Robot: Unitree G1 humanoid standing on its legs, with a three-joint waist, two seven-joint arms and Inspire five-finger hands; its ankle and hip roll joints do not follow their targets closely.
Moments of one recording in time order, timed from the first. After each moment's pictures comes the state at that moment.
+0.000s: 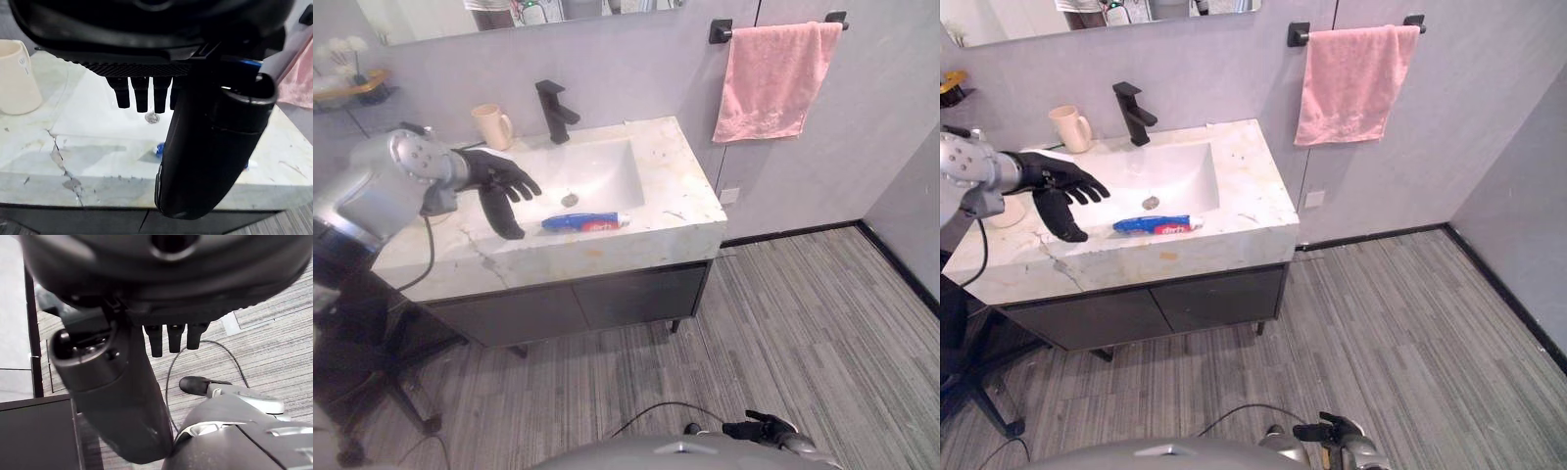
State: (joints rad) left arm -0.97 1.23 -0.73 0.10 -0.05 0.49 -0.72; right arm -0.01 -0.28 0.23 1.24 0.33 0.03 -0.02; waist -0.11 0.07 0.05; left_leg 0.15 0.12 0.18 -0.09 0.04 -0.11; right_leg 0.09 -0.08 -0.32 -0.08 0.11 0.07
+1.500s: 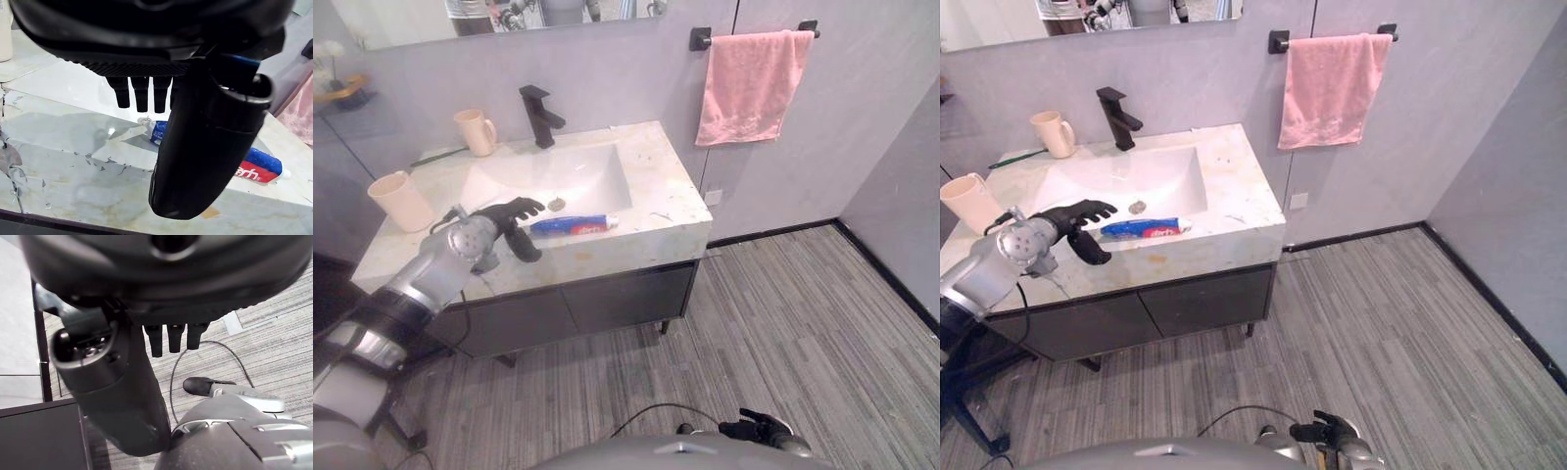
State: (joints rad) left arm -0.54 0.94 -0.54 0.19 0.09 0.42 -0.26; right arm 0.03 -0.27 0.24 1.20 0.32 0.01 -0.02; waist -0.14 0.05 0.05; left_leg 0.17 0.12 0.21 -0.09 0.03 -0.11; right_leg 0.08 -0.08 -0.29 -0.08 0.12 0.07
